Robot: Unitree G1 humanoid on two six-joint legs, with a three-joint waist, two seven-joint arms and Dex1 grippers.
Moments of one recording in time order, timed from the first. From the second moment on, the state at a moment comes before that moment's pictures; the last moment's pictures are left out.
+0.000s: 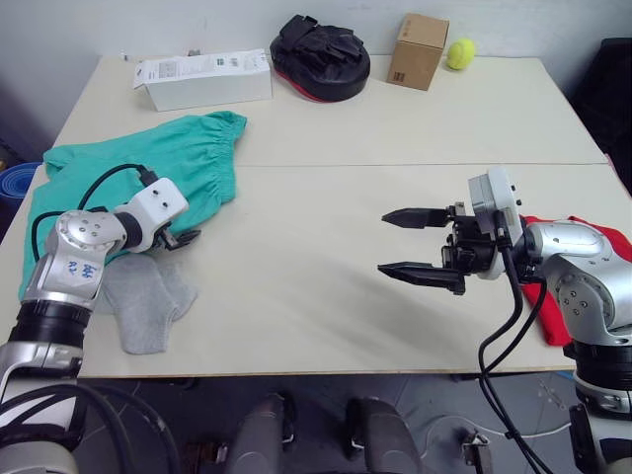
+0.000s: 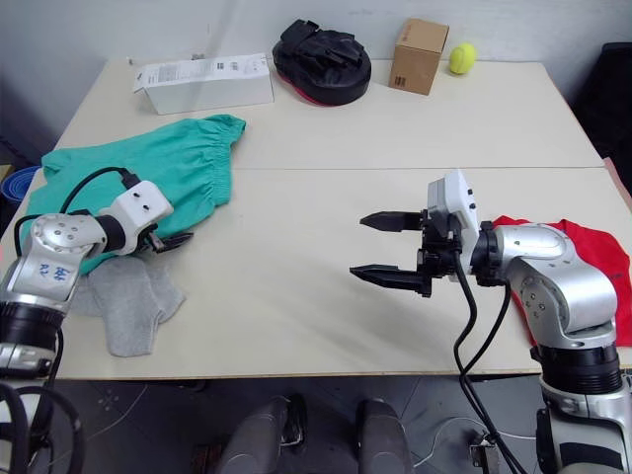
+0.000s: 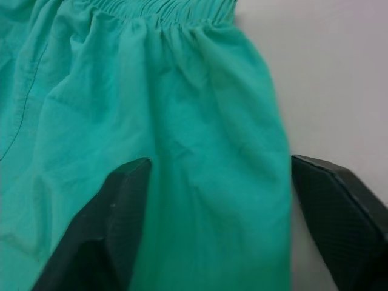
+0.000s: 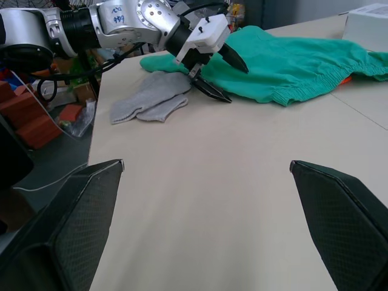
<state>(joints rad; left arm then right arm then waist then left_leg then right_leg) -0.67 0.84 -0.12 0.47 0.10 0.13 -0.70 -0.48 -0.71 -0.10 -0.28 0.67 0.66 1.14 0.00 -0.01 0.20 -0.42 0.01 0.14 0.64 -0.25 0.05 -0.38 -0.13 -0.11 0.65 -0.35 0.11</state>
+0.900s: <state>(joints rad) -0.70 0.70 -0.26 -0.04 -0.01 0.26 -1.08 -0.33 -0.78 -0.15 -0.35 0.71 0.65 1.10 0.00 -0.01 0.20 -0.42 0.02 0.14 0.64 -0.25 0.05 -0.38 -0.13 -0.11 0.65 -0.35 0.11</state>
